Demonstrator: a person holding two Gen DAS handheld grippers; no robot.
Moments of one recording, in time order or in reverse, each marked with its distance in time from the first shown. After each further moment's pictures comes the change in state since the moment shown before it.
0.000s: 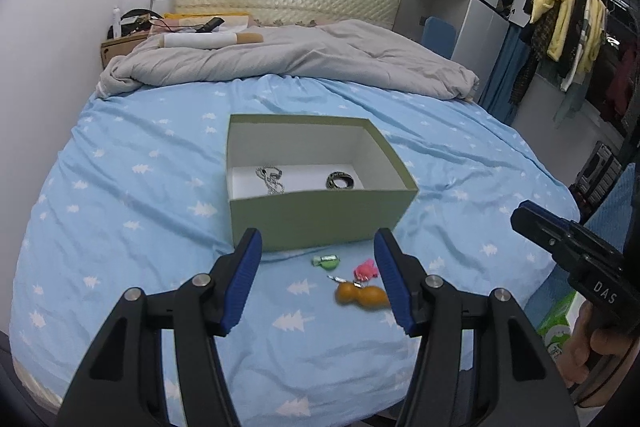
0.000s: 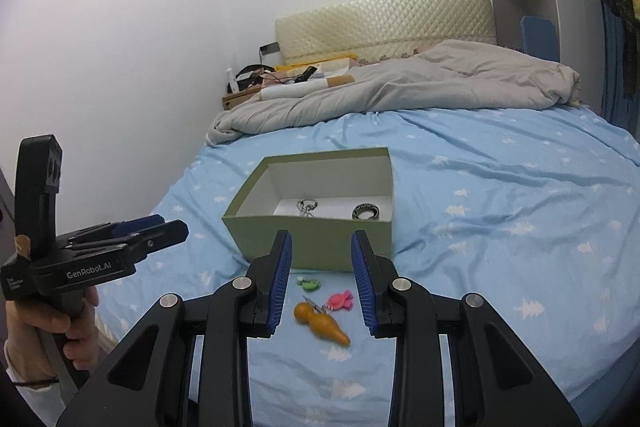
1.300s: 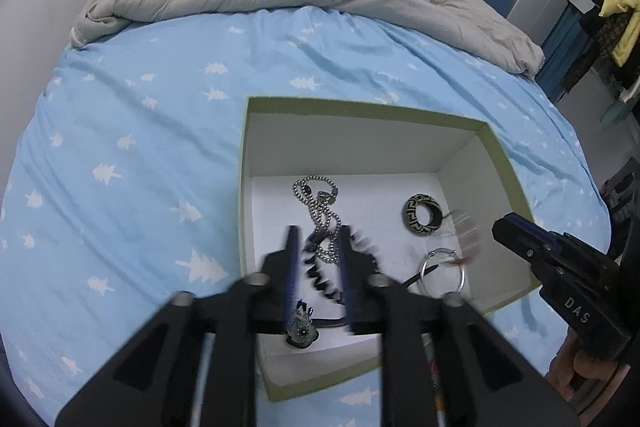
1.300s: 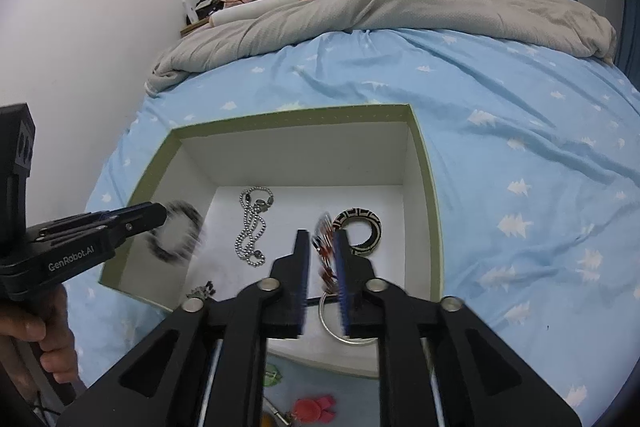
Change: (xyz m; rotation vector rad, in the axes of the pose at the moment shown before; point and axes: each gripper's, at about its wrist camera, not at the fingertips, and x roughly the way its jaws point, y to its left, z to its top) left arm 0.176 0.069 0.081 -0.100 0.272 0.065; right arm 0.225 -0.040 0.064 0.070 0.312 -0.059
